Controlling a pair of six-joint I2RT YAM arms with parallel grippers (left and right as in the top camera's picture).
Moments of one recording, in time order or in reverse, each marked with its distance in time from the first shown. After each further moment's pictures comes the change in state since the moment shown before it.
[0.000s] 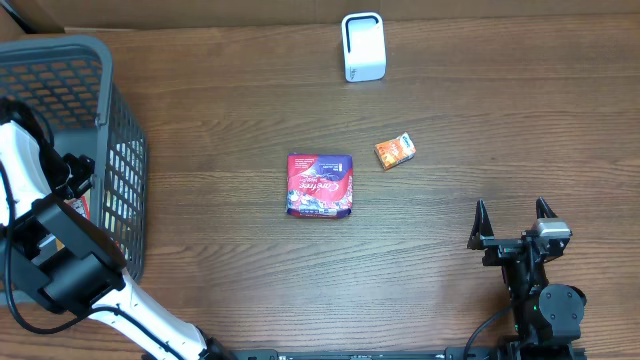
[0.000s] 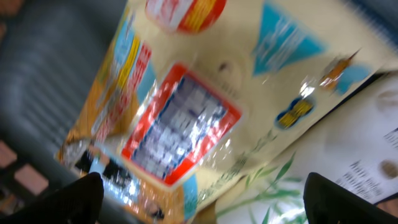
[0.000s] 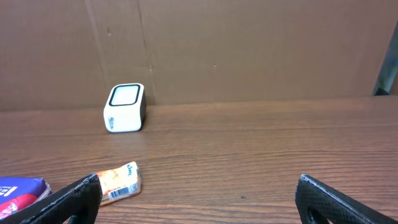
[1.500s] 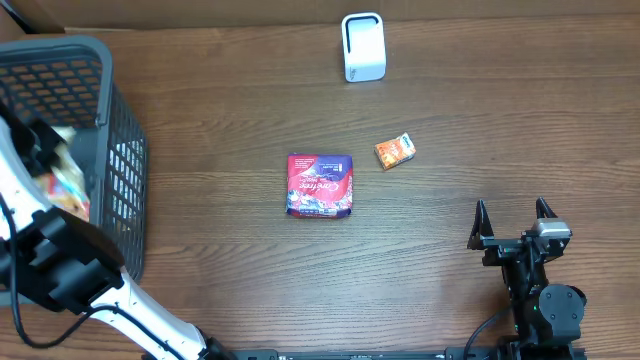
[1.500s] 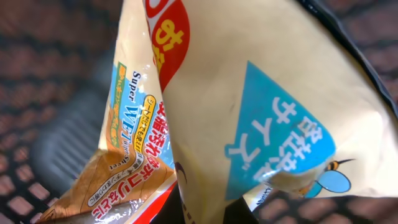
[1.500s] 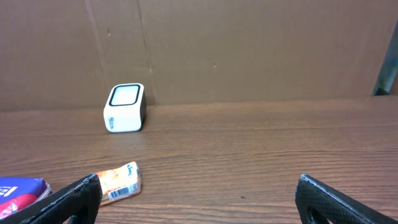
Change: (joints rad) left arm 0.005 0.016 0.370 -0.126 0.104 0.115; right arm 0.000 0.000 0.000 0.000 0.000 0.000
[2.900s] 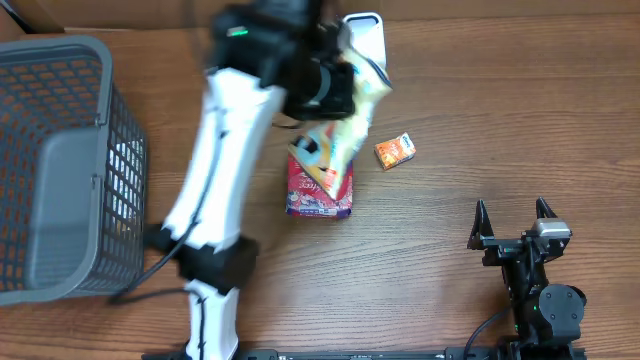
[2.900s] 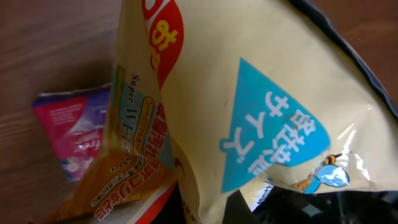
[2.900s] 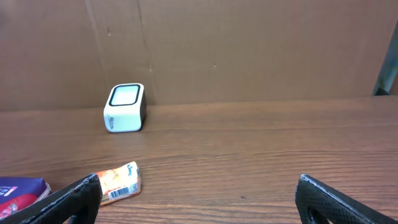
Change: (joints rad) left arm -1.111 -0.007 0.358 -0.216 0.408 -0.122; right arm 0.000 0.000 0.000 -0.001 0.000 0.000
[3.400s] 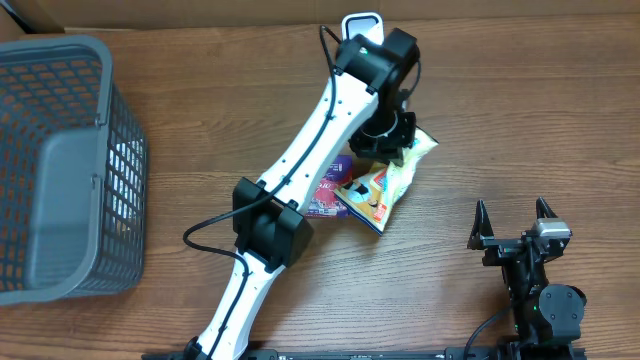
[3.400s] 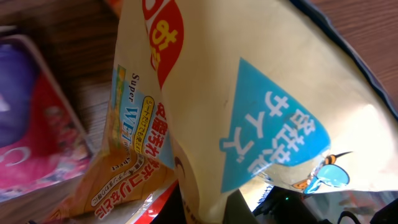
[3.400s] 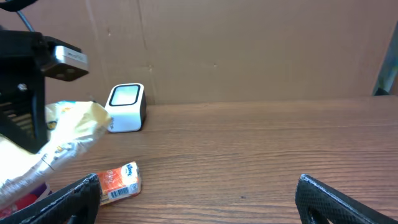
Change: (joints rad) left arm -0.177 0.307 -0.003 0.019 0.041 -0.123; right arm 0.000 0.000 0.000 0.001 0.000 0.000
